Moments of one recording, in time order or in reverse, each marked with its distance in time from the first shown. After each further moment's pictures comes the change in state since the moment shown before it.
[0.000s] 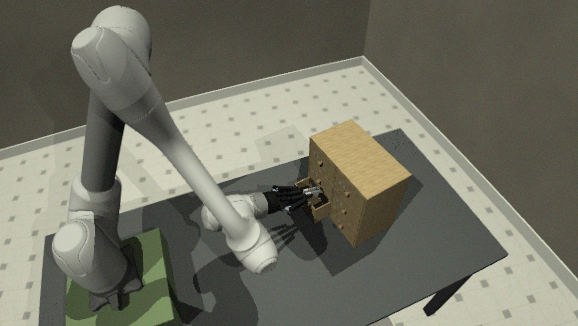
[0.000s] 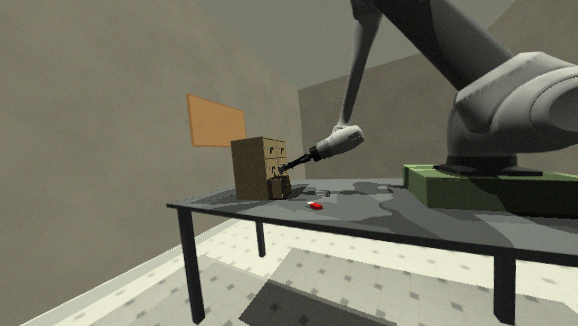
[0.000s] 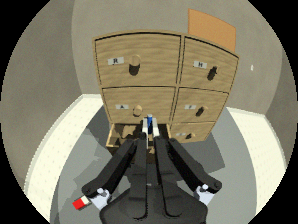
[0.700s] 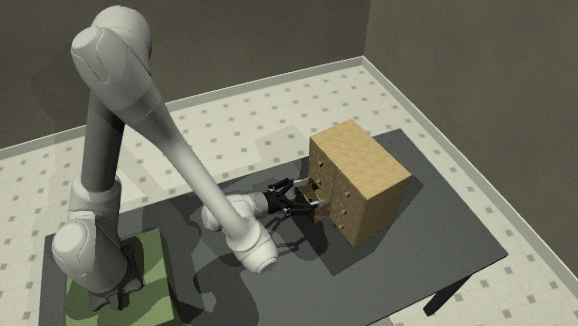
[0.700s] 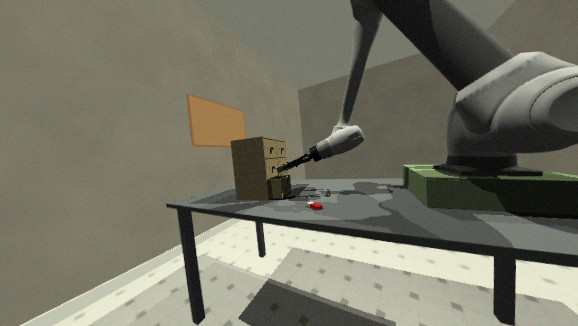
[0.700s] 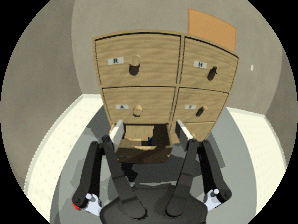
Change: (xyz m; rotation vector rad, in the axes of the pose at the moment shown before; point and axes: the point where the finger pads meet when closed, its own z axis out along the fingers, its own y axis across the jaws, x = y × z) arm 0.000 0.000 0.000 0.000 0.000 0.000
